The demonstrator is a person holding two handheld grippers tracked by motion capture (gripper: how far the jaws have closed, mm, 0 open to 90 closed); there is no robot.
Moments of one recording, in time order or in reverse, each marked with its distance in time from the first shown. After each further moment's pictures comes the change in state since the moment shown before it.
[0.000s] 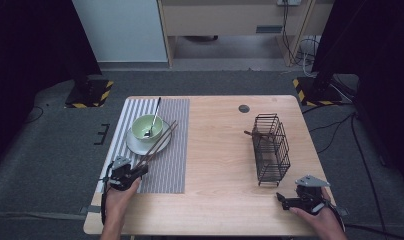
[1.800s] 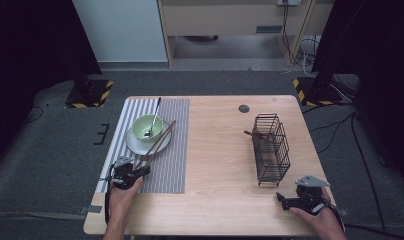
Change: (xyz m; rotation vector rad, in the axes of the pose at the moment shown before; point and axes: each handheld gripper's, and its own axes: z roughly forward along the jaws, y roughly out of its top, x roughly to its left) left arm 0.003 -0.004 0.014 0.034 -0.005 -0.075; right arm 0.000 0.000 0.000 0.000 0.000 -0.001
